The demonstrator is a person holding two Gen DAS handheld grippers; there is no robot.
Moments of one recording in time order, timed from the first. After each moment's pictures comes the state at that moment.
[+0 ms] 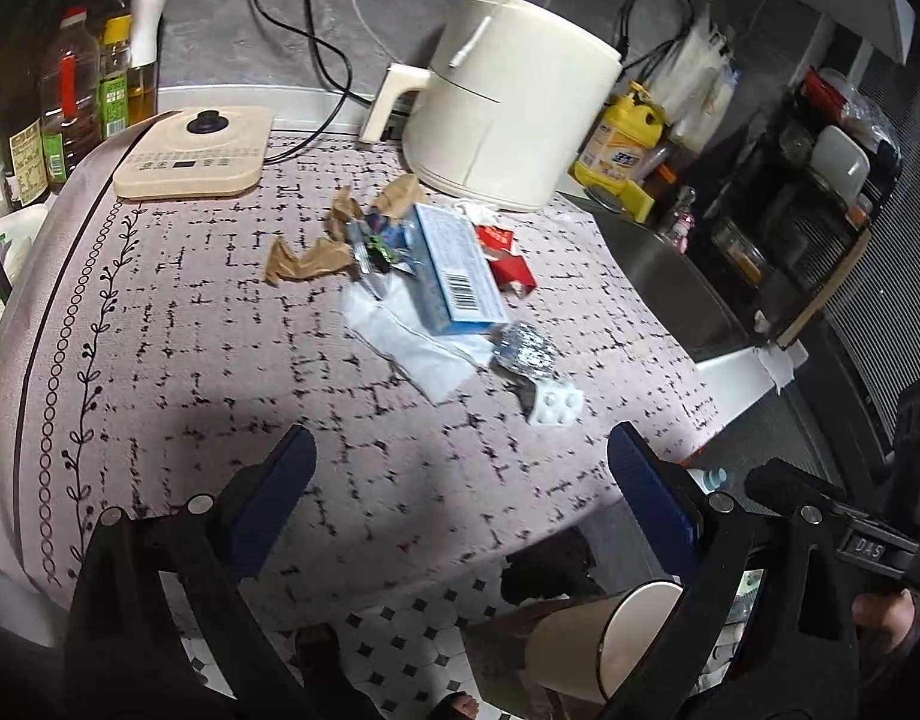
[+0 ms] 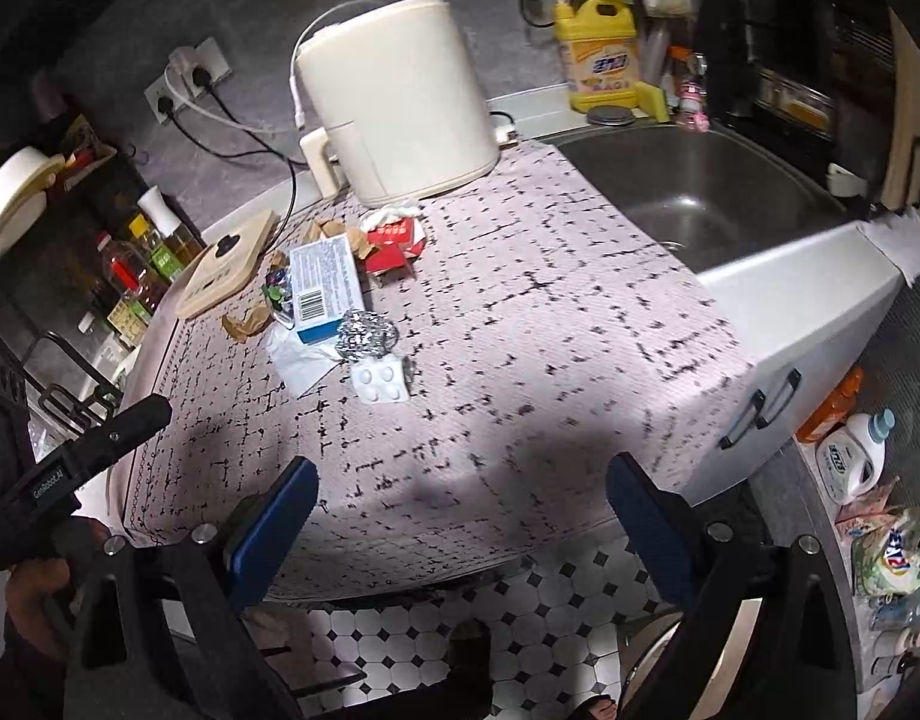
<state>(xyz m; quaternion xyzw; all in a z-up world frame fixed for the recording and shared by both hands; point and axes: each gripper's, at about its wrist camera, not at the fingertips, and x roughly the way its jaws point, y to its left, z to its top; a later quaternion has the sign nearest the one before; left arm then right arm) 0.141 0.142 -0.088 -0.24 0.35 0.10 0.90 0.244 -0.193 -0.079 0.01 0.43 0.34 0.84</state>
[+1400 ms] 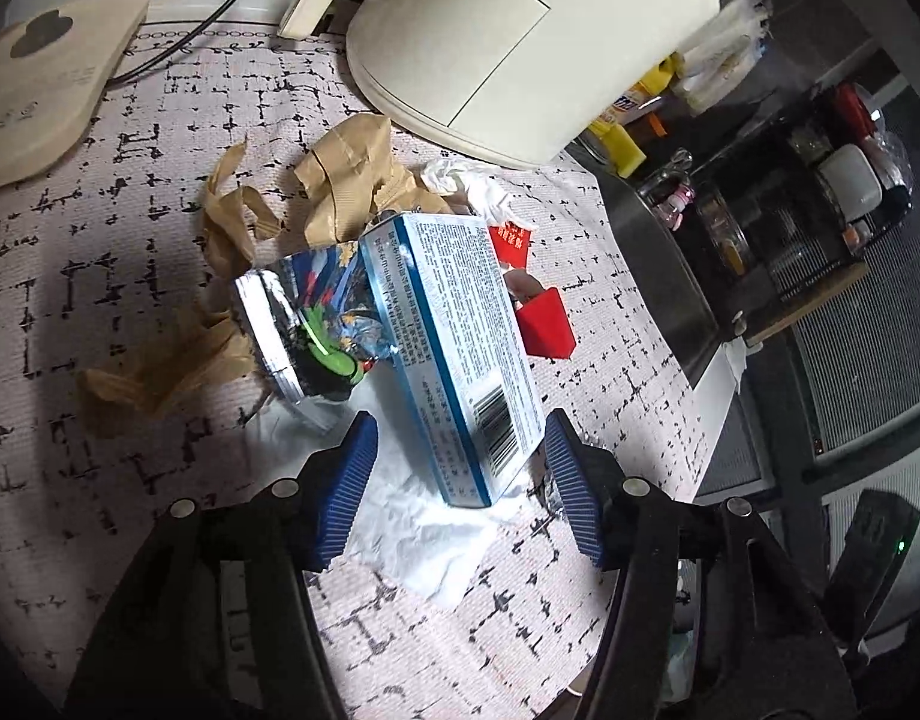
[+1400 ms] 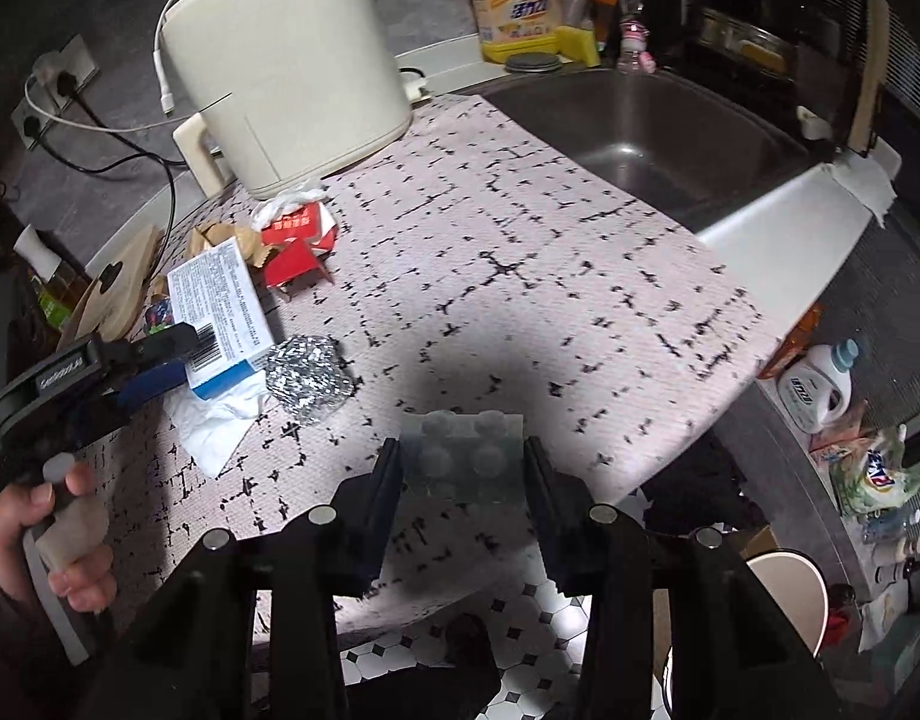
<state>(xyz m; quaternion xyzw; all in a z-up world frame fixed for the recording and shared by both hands) 0.298 0.221 -0.154 -0.32 0.44 -0.04 0.84 0.286 -0.130 -0.113 0.03 0.48 0.20 0.85</state>
